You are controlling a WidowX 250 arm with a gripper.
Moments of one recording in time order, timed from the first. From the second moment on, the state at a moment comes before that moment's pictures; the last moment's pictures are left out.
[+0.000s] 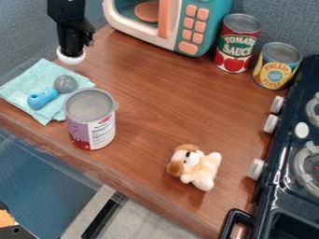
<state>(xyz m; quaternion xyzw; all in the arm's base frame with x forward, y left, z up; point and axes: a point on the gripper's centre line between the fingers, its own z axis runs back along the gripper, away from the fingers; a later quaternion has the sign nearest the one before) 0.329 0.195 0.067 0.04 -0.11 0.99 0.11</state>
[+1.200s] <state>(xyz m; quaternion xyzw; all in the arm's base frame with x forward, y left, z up) 0.325 0.221 0.052 0.06 -0.07 0.99 0.09</state>
